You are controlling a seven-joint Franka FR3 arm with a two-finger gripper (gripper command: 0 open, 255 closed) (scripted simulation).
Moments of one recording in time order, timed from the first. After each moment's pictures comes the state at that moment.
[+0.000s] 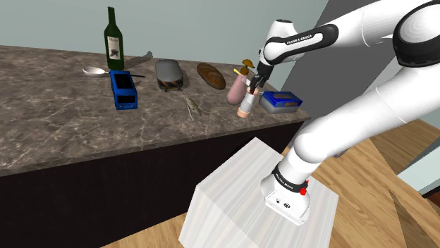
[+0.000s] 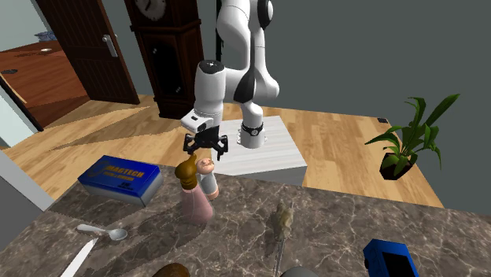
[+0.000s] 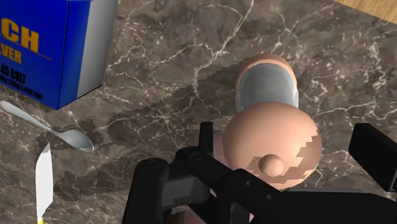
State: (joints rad) arm -0.12 -0.39 -0.42 -2.52 -0.38 2.25 -0.27
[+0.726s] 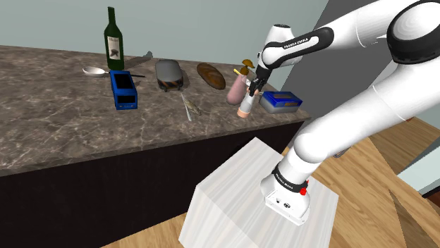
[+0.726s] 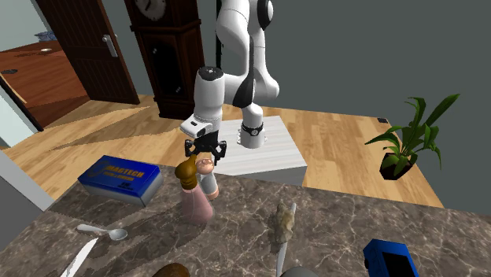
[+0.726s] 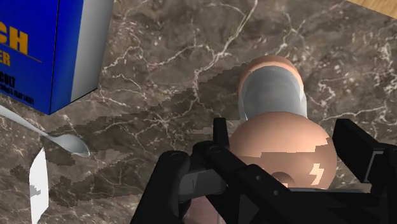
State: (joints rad) arm -0.12 -0.35 -0.43 -2.54 -0.38 2.30 -0.28
